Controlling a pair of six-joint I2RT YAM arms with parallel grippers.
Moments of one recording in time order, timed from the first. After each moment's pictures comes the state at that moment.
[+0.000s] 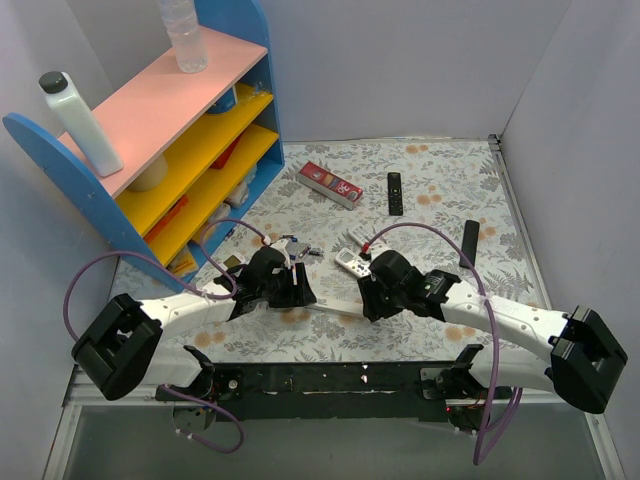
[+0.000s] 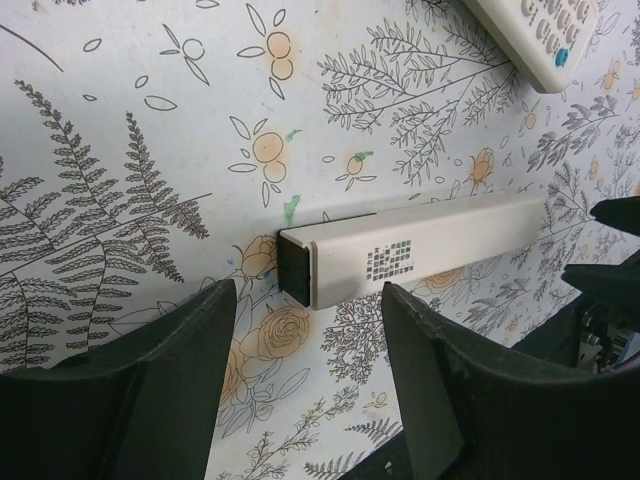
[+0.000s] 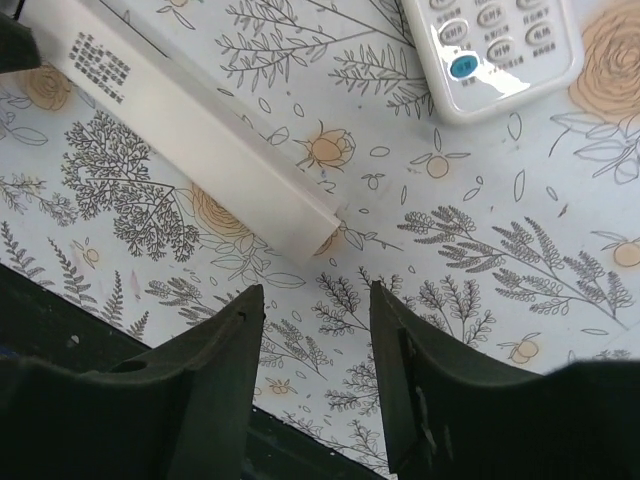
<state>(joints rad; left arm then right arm) -0.73 1.30 0.52 -0.02 0.14 -0.73 0.92 1.15 0.67 -0.50 0.04 0.41</state>
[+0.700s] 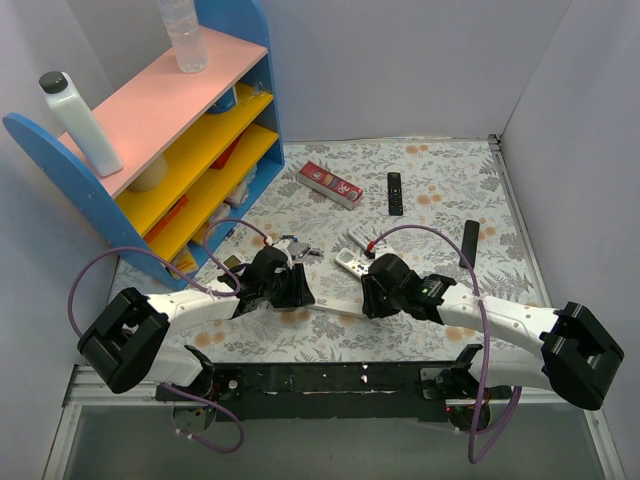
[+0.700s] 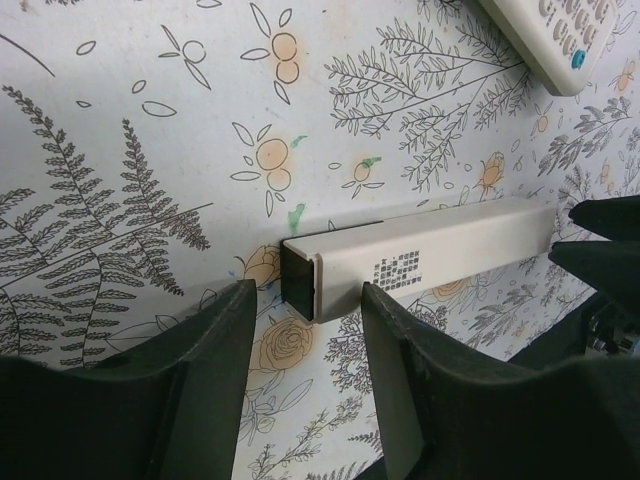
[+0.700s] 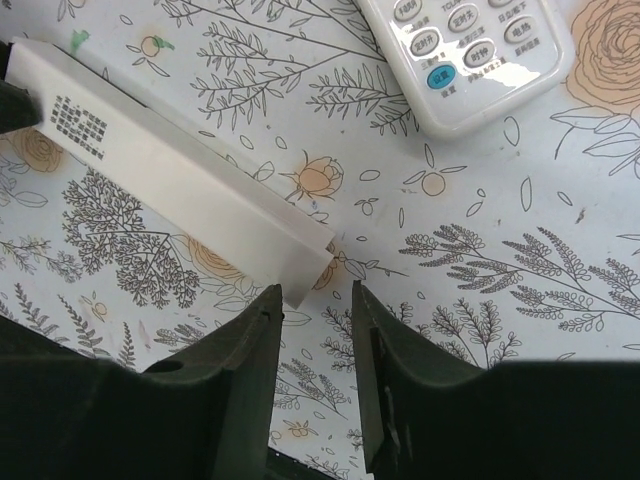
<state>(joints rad) -0.73 1.34 0.53 0.00 0.14 -0.73 0.92 1.17 0.60 -0.38 0.09 0.56</state>
